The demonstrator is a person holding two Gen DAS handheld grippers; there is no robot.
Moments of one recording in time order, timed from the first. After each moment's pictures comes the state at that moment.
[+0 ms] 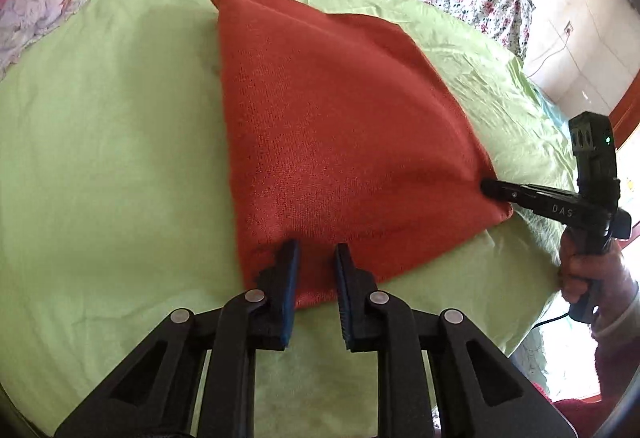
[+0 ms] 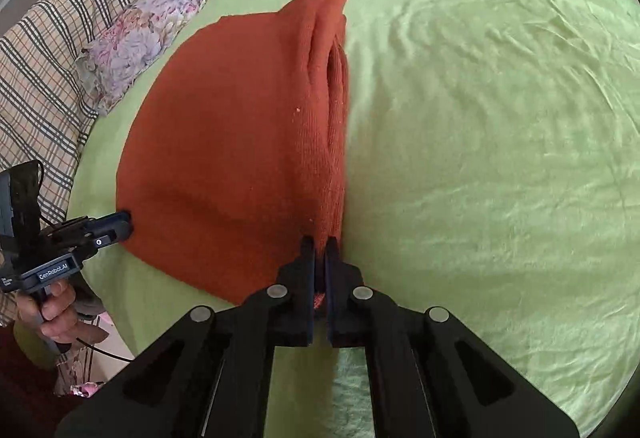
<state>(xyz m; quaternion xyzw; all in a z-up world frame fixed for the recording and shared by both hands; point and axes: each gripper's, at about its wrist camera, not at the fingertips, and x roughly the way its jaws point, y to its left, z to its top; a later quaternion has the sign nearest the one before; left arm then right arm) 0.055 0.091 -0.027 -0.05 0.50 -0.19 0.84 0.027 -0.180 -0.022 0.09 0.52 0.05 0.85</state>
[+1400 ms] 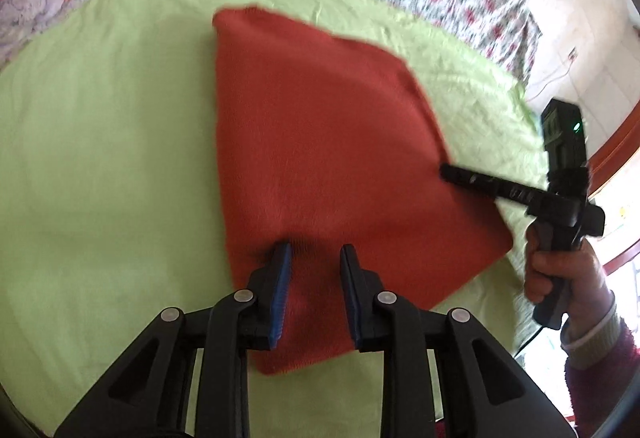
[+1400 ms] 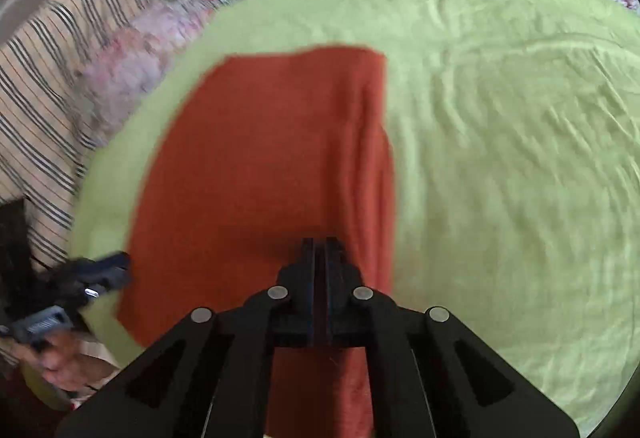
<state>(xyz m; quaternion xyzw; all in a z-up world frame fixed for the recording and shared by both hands) 0.085 0.087 -0.019 -0.08 0.50 -0.18 0.84 0.096 -0.161 -0.022 0.09 0.50 0.05 0.86</state>
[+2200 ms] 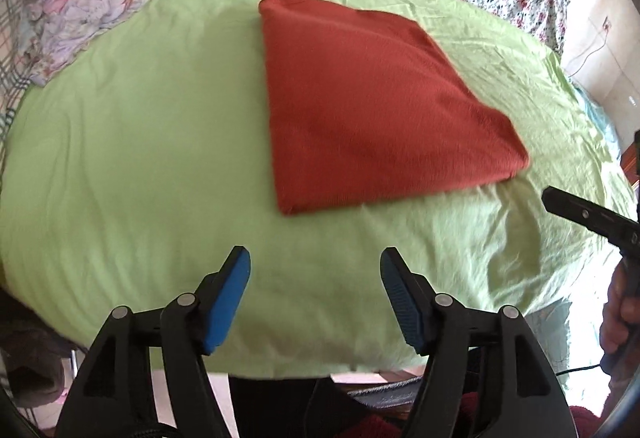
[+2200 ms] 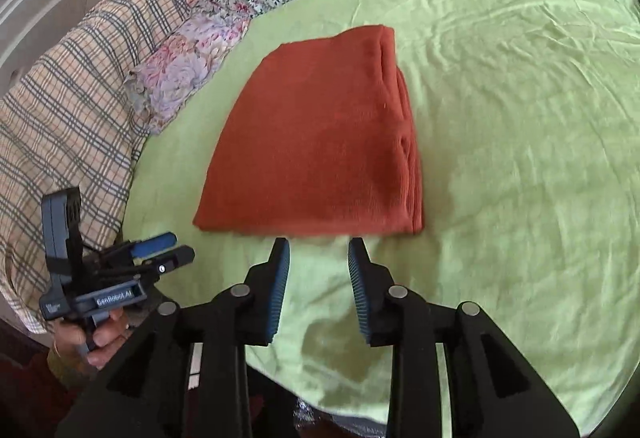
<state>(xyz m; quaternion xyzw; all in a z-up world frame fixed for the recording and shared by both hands) -0.024 0.093 0.001 -0.01 0.51 -0.09 0.85 -0.051 -0.134 0.023 0.14 0.48 0.09 0.86</state>
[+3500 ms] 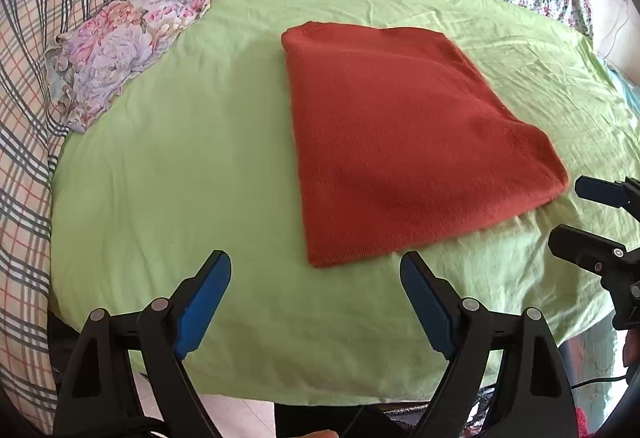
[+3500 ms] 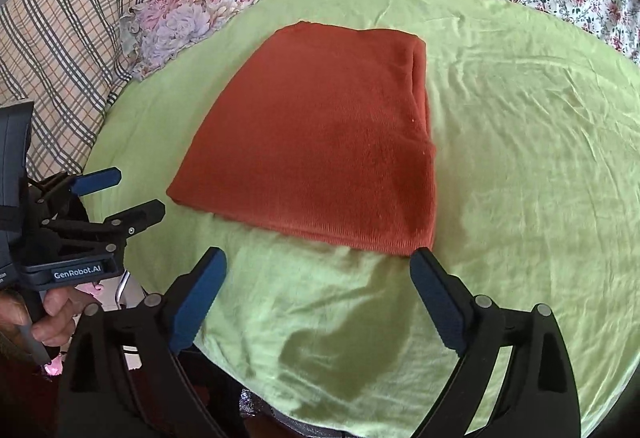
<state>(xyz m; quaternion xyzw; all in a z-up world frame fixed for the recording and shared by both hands) 0.009 0.075 0.022 0.07 0.48 -0.01 0.87 -0.018 -0.094 0.022 0.00 0.50 0.07 0.86</state>
